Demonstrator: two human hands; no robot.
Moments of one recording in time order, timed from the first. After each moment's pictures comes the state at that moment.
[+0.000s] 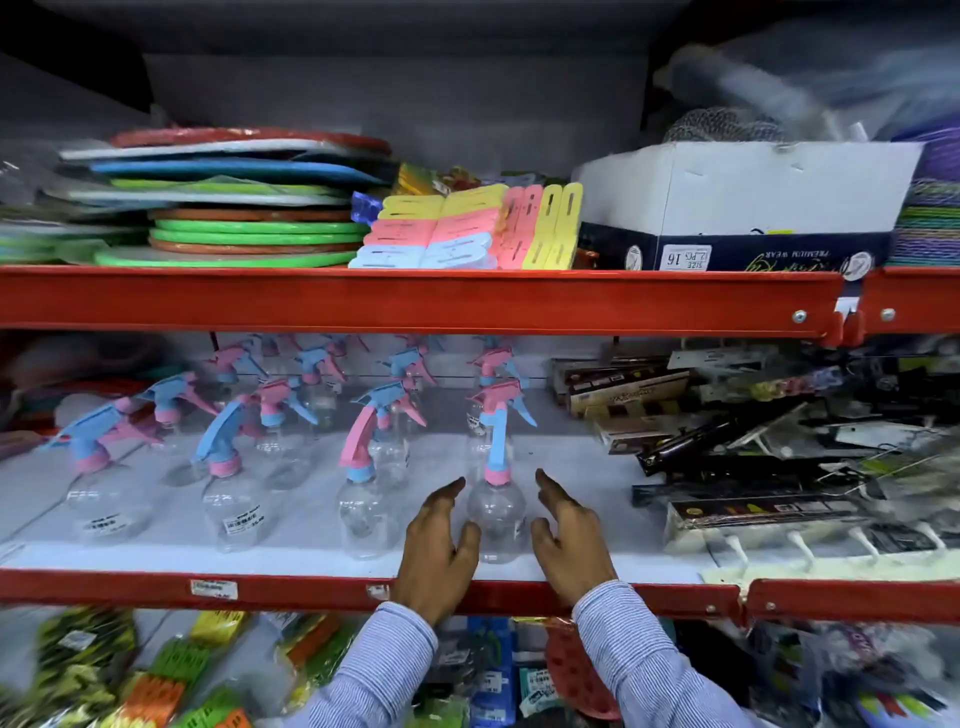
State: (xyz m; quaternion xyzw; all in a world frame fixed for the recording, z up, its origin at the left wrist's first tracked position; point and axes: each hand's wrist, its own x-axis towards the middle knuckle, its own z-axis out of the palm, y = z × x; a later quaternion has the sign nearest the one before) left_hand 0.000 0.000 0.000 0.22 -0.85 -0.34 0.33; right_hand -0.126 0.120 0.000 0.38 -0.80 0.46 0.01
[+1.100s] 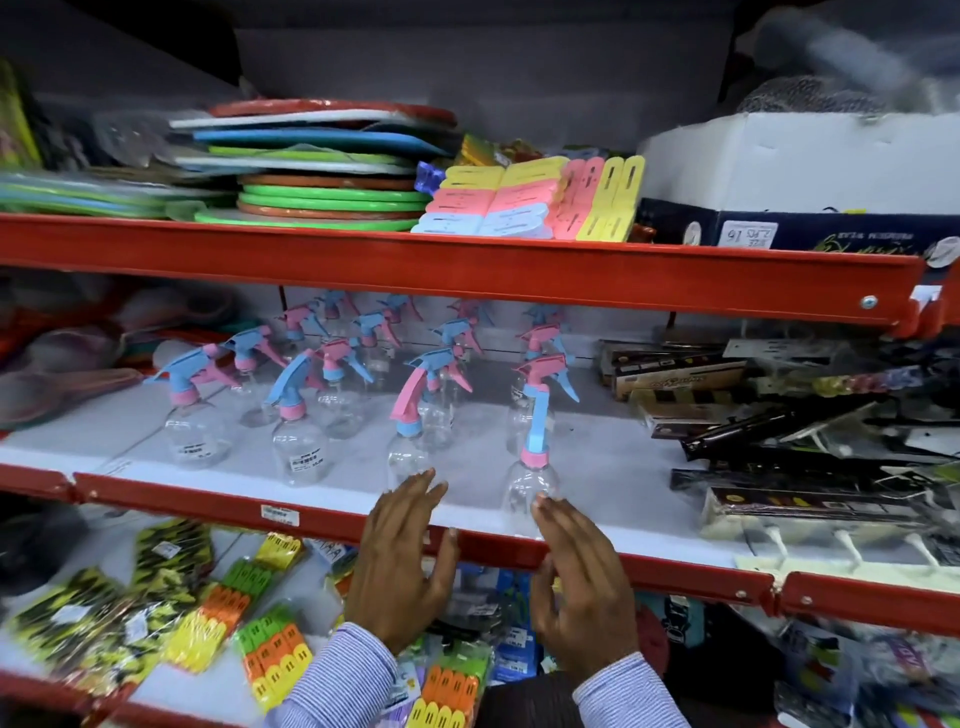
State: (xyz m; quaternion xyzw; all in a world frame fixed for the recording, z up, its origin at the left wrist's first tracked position) left_hand 0.093 0.010 -0.016 0.24 -0.87 -0.15 0.39; right_hand -0.048 0.161 -0.027 0.52 -0.70 0.41 0.27
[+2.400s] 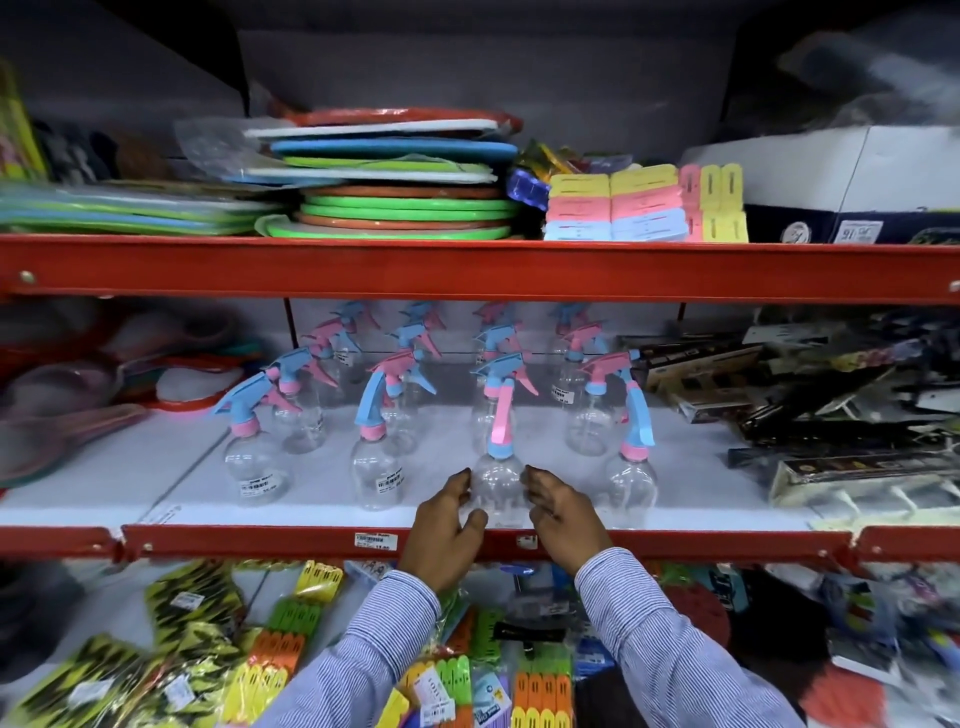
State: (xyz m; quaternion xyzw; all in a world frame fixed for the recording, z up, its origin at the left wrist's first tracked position) left_hand 0.129 -0.110 -0.004 0.20 -0.85 -0.40 0.27; right_hand 0.006 0.016 0.003 0.36 -0.79 0.47 -0.13
